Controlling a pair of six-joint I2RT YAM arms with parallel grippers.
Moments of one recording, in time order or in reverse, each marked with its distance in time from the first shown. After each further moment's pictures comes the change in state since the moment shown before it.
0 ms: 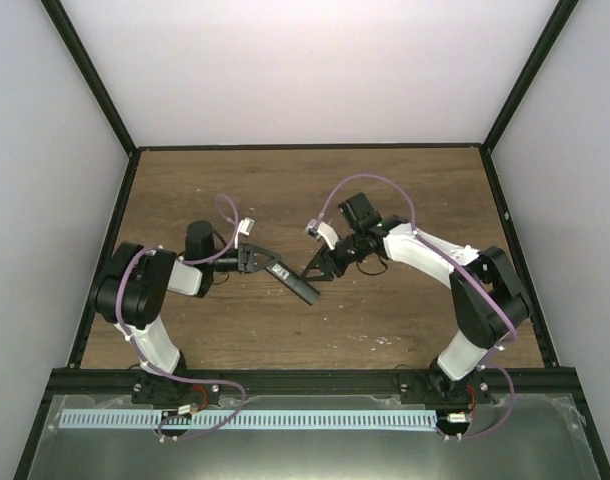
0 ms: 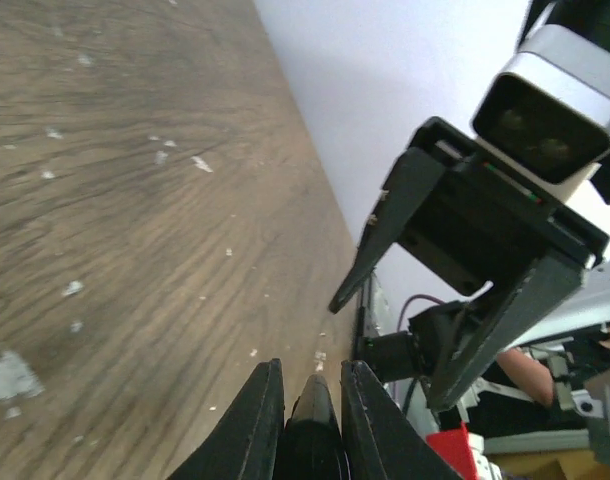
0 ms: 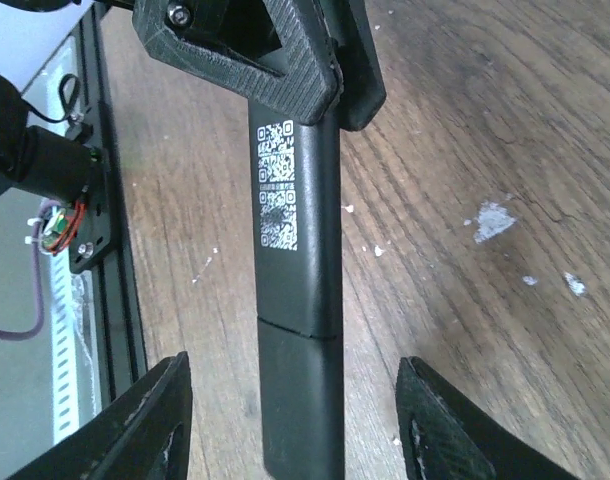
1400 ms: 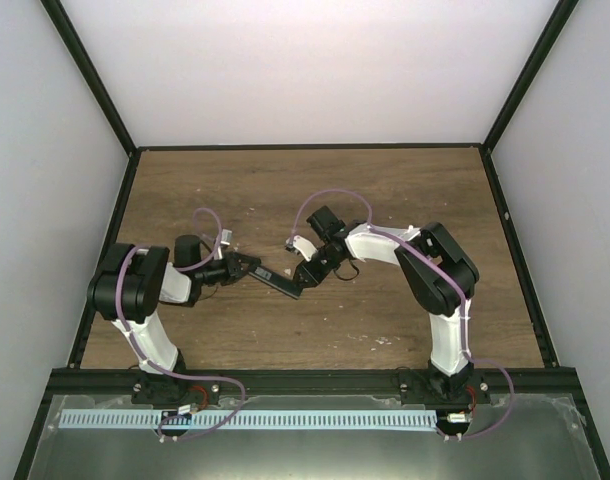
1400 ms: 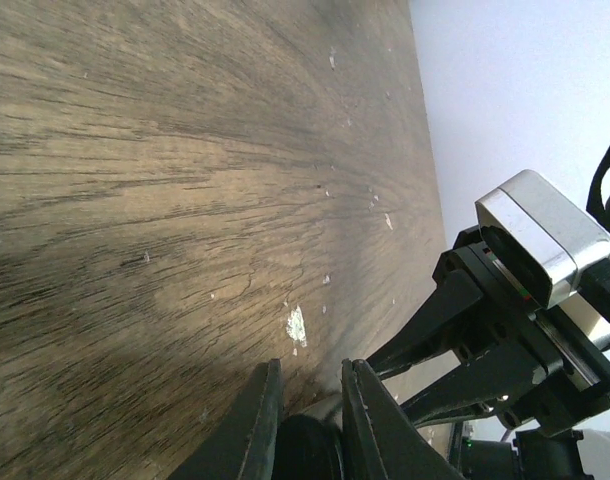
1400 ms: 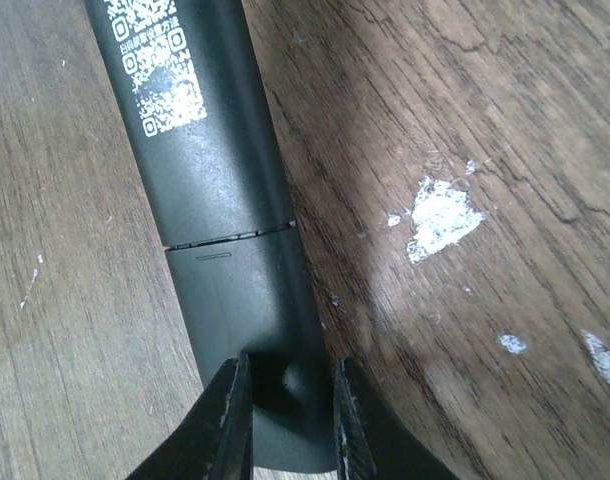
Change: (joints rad) left arm 0.116 0.029 -0.105 -0.095 -0.230 0.069; right arm 0.114 0.330 0.132 0.047 0.174 0.039
